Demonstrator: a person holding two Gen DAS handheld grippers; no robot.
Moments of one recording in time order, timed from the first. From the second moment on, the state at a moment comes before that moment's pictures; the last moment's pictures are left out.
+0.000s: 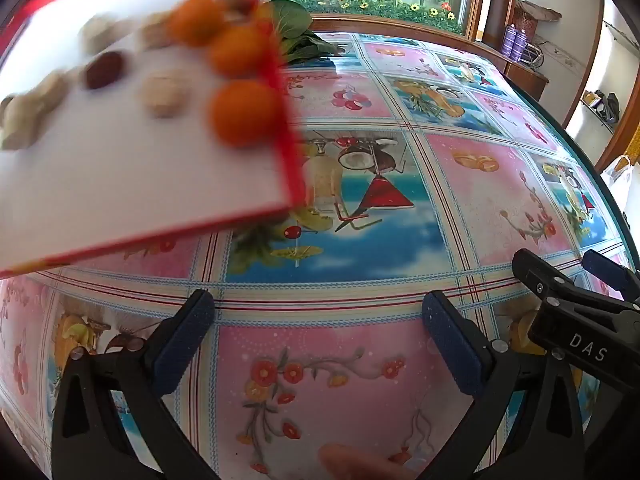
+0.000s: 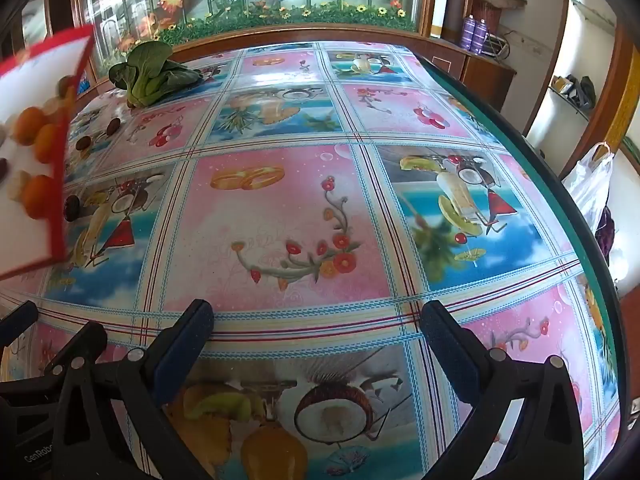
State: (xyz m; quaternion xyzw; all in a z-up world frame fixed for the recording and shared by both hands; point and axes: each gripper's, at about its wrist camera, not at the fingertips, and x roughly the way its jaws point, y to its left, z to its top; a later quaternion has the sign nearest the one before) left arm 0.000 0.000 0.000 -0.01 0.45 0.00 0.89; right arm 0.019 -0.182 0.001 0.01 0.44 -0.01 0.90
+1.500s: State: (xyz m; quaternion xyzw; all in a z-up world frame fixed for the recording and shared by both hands) left arm 0.003 0.003 0.000 -0.01 0.46 0.00 0.89; right arm 0.021 -0.181 -0.001 0.01 0.44 -0.01 0.90
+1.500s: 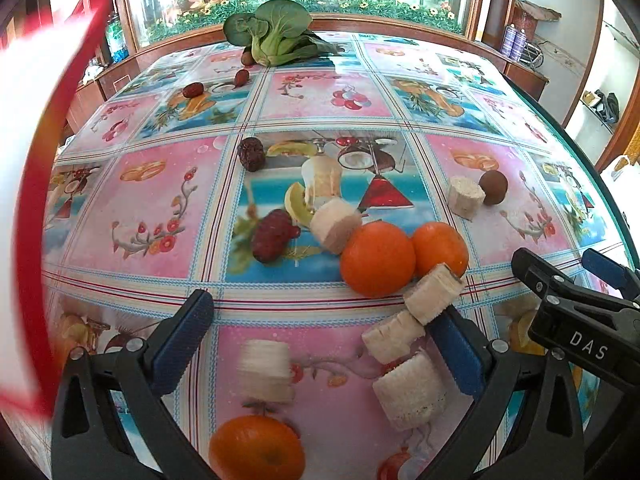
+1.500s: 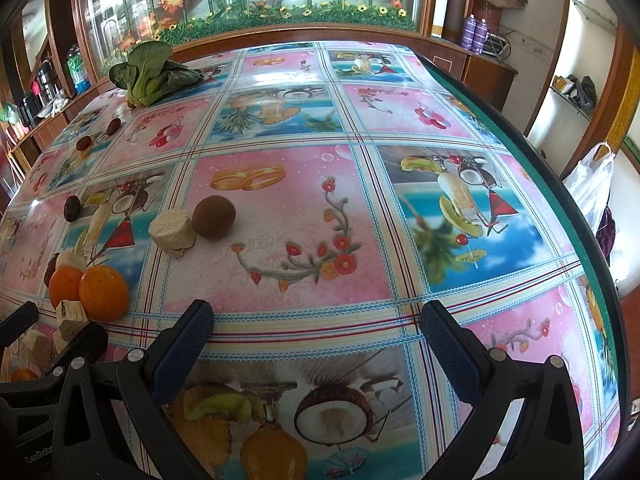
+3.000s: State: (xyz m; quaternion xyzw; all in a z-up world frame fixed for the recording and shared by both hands) left arm -0.137 0.066 0.087 0.00 0.35 0.10 0.93; right arm -0.067 -0.168 0.062 0.06 0.34 0.13 0.93
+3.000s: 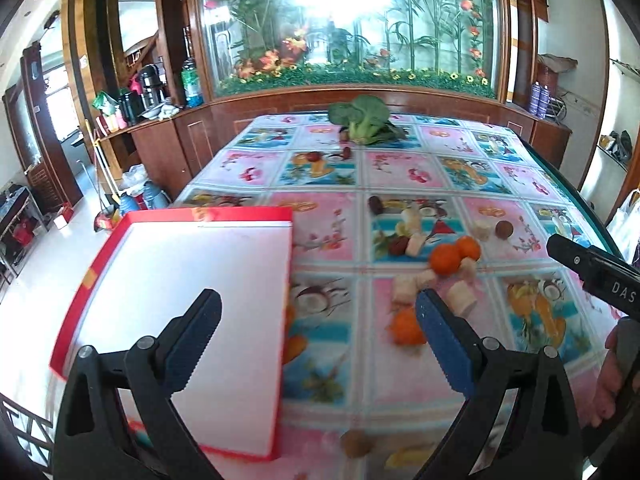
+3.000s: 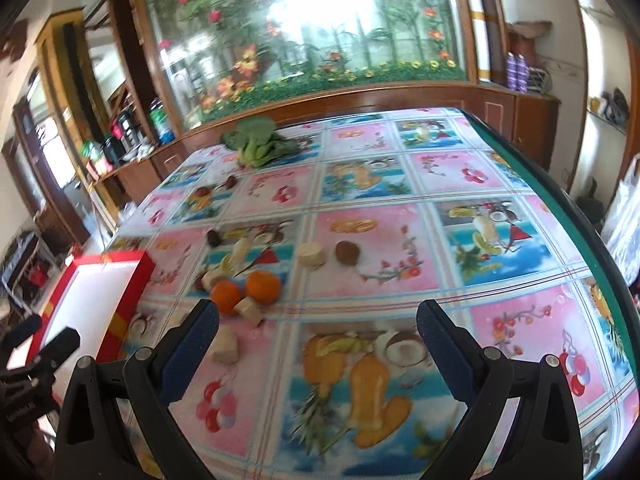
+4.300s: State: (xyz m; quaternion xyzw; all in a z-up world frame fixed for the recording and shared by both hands) left arm -0.117 0.051 0.045 0.05 0.41 0.05 0.91; right arm -0.038 -0.090 0.011 -0.02 0.44 0.19 0.88
